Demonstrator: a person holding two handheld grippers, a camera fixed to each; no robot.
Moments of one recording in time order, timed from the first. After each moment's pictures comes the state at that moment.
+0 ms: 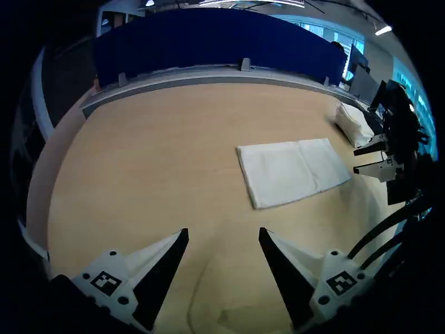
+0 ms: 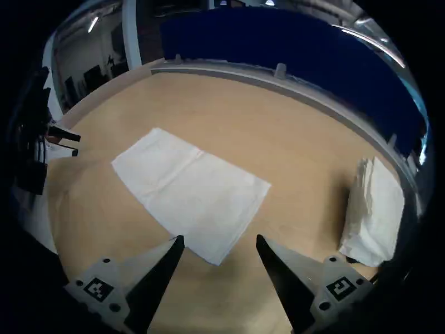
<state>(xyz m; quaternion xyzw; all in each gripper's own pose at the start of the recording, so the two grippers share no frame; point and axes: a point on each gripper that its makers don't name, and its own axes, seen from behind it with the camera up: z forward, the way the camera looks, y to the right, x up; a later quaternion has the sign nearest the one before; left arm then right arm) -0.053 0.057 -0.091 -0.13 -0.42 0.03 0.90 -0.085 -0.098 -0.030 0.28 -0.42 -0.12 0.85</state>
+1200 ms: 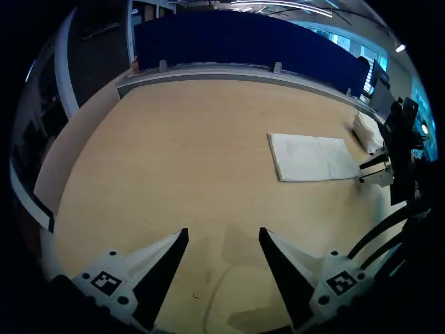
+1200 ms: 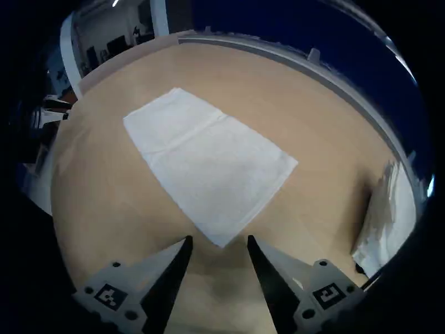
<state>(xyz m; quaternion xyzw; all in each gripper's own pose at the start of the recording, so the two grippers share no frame) -0.046 0.000 -0.158 -0.05 -0.42 0.00 0.90 -0.119 -0.089 -0.053 0.34 -0.47 -0.18 0.80</state>
